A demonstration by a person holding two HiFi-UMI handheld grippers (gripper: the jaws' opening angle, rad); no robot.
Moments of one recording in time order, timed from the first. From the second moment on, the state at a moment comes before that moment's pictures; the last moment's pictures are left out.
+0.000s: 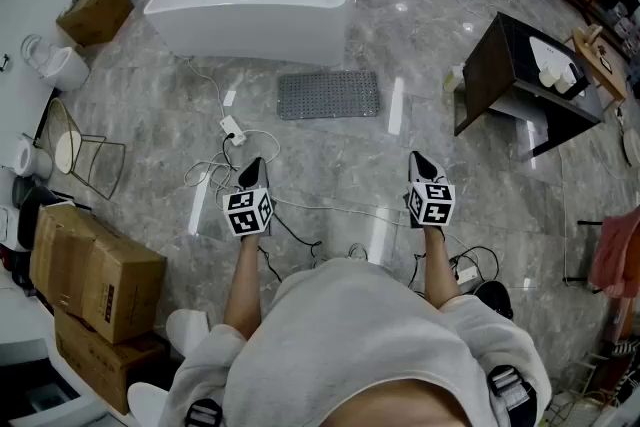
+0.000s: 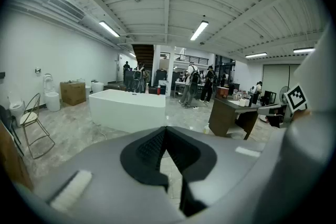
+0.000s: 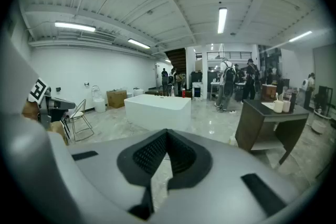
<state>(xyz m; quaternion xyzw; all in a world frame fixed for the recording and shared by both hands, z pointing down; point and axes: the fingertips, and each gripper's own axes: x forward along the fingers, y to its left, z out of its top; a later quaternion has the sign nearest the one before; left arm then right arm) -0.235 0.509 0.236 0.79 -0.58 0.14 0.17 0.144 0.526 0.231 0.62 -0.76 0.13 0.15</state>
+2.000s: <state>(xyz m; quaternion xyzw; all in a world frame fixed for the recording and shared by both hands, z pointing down) -0.143 0.515 0.269 0.79 -0.56 0.16 0.20 0.198 0.502 0.258 0.55 -0.82 0.12 0.14</state>
